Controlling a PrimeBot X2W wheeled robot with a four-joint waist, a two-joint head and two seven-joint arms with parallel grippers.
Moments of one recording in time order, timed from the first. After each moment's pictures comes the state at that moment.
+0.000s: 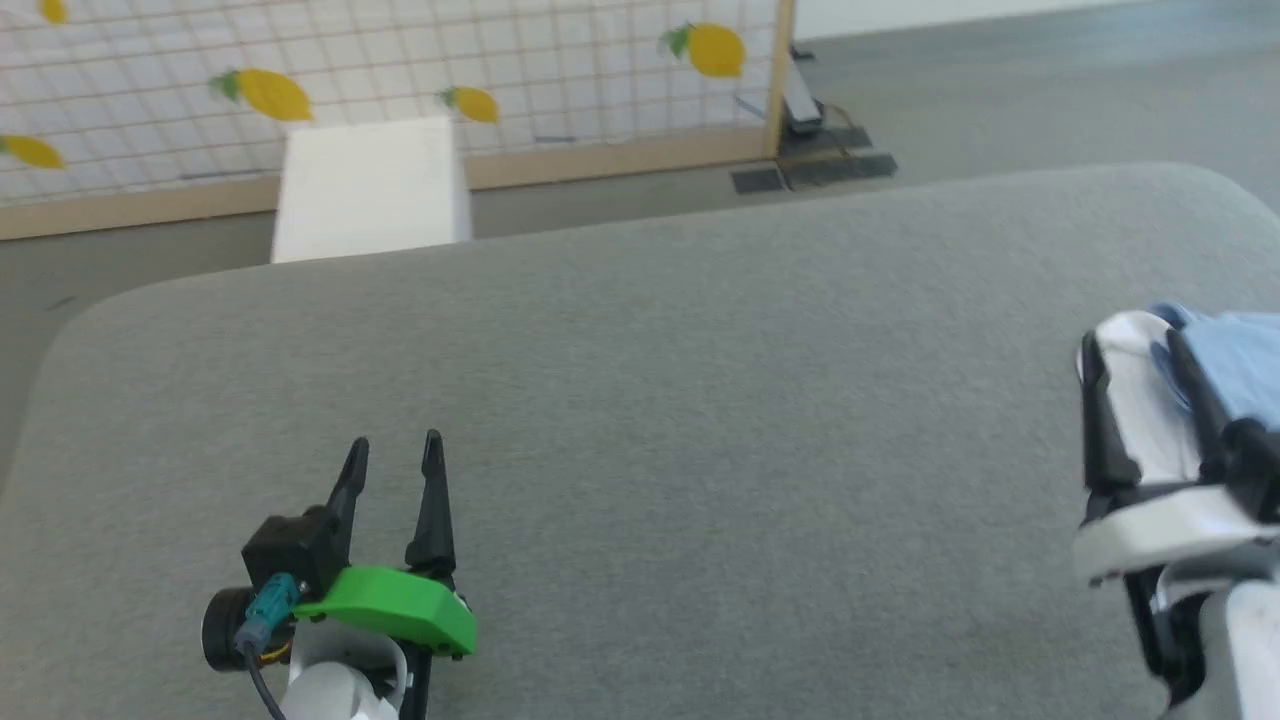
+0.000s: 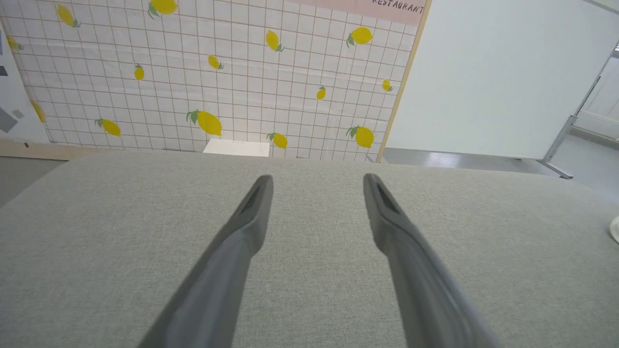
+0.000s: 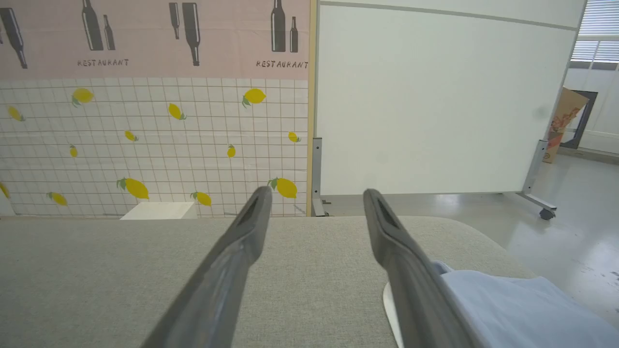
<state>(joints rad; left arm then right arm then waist) -0.11 0.05 -0.05 0.23 -0.24 -0.04 -0.26 -0.19 -0.16 -0.13 0.20 0.10 0.13 -0.23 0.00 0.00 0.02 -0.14</state>
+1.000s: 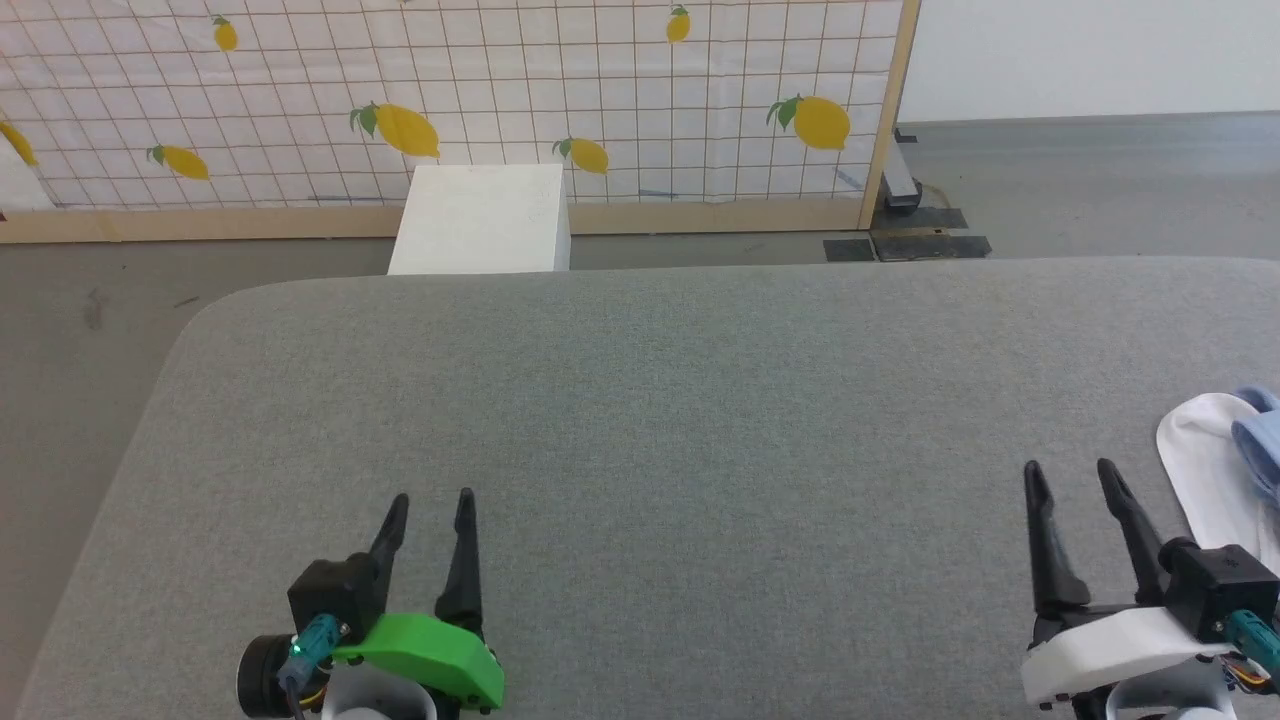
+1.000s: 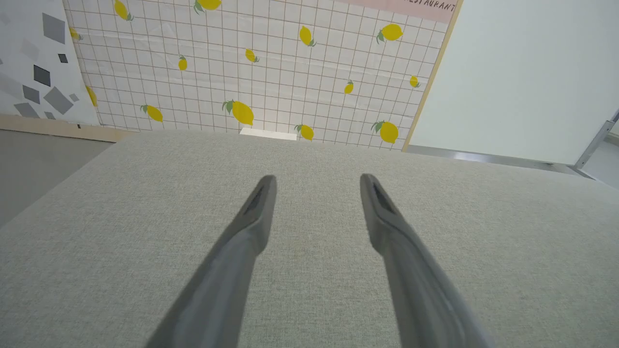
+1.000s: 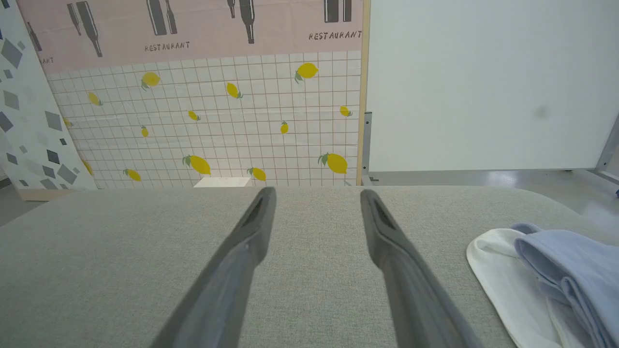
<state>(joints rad) -0.05 0.05 -0.12 0.27 -0.25 -0.02 -0.26 0.05 -0.05 -0.10 0.07 0.09 0.13 -0.18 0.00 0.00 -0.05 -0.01</state>
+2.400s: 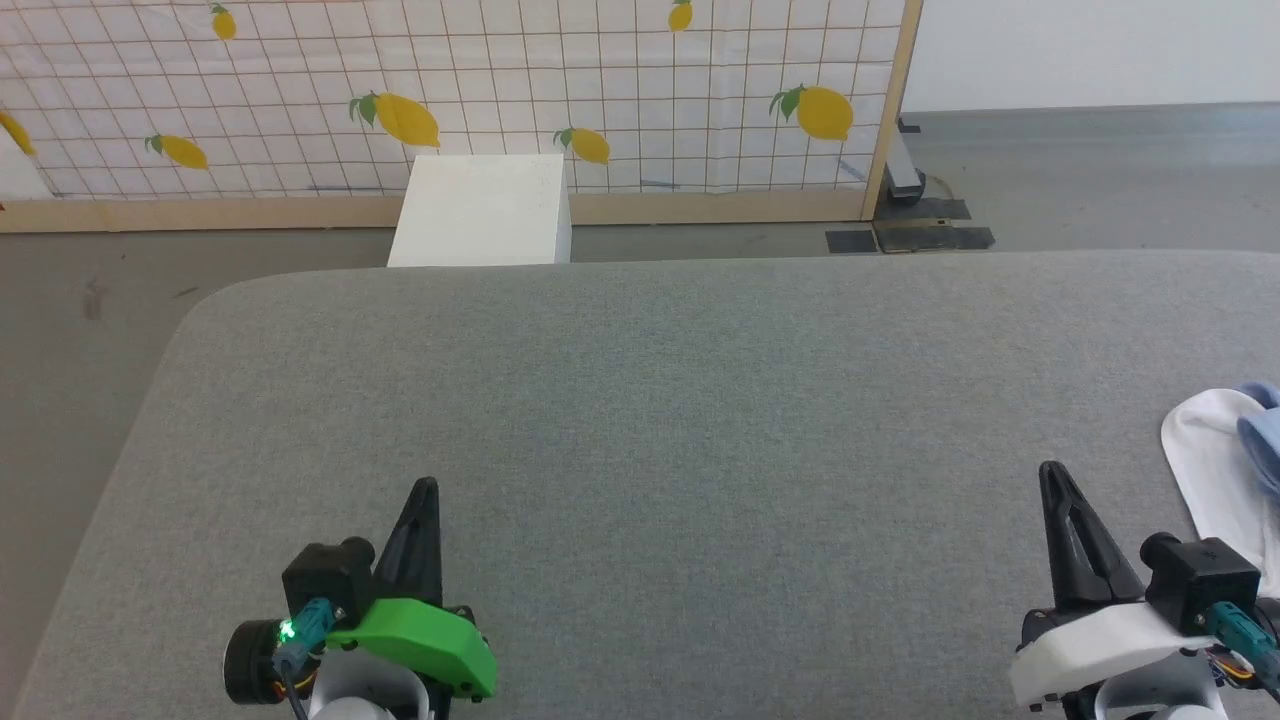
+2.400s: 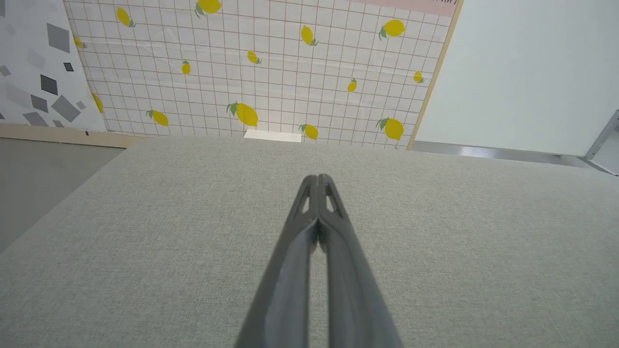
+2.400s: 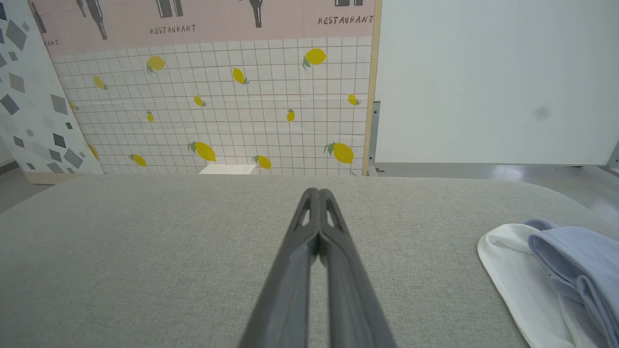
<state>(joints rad) -0.05 0.05 -0.10 0.22 -0.21 -0.02 -0.20 0.05 -0.05 -0.08 0.06 0.08 0.13 -0.14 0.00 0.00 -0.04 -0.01</state>
